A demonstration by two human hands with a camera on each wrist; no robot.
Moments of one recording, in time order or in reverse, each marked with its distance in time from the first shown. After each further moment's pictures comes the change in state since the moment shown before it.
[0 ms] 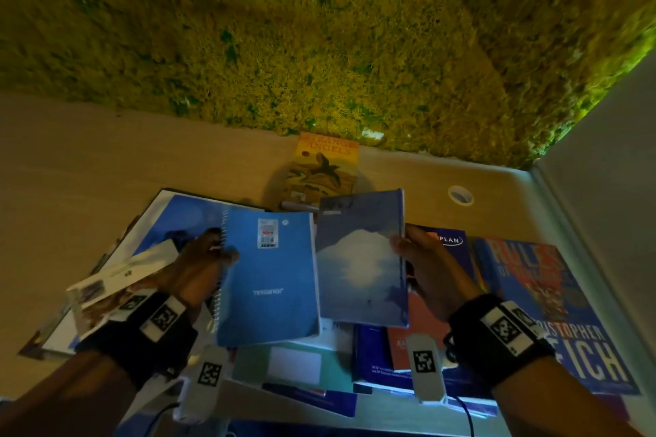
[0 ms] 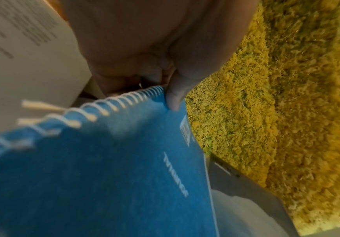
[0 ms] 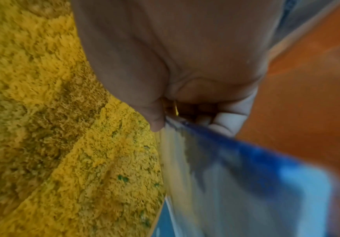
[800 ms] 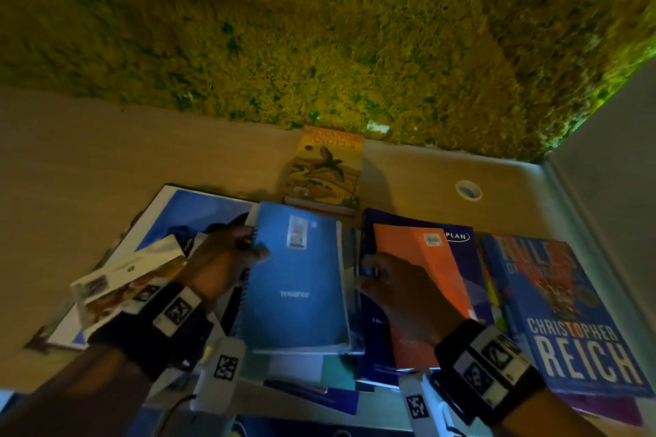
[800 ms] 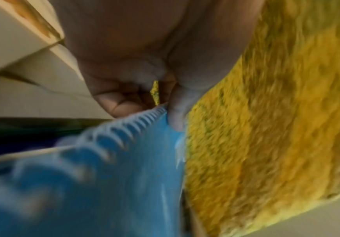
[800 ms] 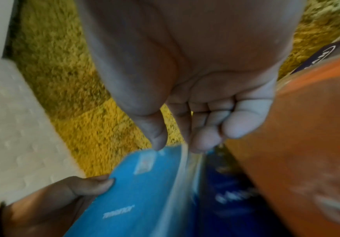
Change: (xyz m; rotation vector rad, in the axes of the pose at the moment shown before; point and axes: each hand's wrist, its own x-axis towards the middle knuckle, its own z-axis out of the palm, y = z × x) left_hand -0.020 0.025 0.021 0.270 -0.133 0.103; right_hand -0.022 0.011 0.024 -0.732 -0.131 -0.112
